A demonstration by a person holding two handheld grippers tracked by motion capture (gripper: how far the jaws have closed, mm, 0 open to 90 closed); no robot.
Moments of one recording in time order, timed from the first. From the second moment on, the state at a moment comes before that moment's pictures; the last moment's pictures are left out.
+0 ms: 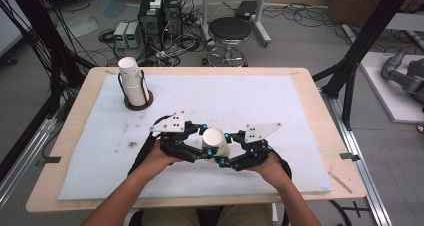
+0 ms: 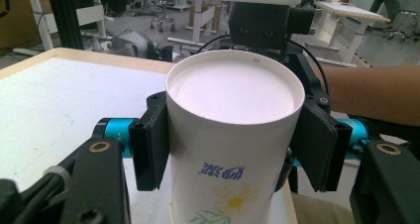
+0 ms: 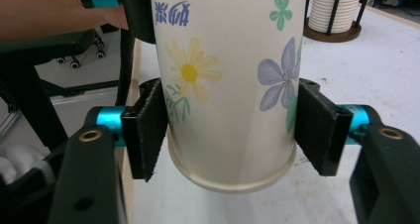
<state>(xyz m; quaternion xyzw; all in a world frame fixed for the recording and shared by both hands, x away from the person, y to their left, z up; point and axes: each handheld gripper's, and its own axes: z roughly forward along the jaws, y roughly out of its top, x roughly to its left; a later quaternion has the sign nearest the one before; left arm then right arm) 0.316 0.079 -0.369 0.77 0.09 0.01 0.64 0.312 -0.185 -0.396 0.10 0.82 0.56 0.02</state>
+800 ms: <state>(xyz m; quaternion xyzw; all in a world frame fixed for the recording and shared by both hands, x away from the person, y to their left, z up) 0.317 0.090 -0.363 0.78 0.13 0.01 0.61 0.317 -0.193 -0.390 0.11 0.86 0.50 0.03</state>
